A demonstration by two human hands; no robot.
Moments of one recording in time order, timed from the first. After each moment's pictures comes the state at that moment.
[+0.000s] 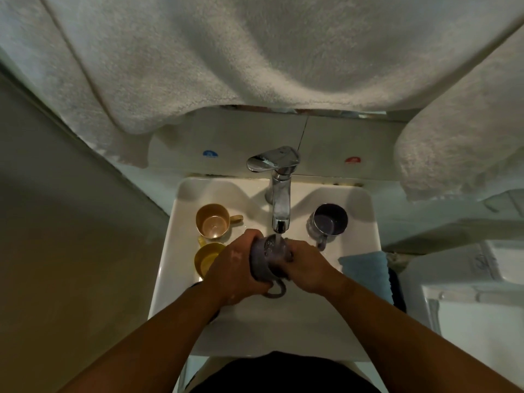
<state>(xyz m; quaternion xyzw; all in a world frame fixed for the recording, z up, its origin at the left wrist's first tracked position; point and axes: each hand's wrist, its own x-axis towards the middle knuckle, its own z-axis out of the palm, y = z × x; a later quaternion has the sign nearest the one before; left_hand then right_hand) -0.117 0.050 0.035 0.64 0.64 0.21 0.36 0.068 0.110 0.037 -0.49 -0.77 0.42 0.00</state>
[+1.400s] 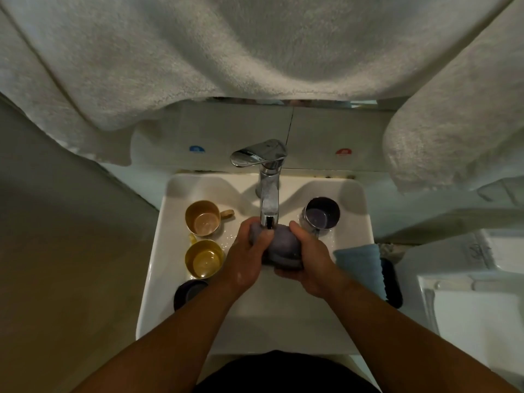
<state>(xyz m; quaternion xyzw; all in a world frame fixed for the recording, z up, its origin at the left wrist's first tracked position) -0.071 0.066 0.037 0.37 0.64 0.38 0.56 0.072 0.103 0.044 -0.60 -0.21 0.74 0.25</state>
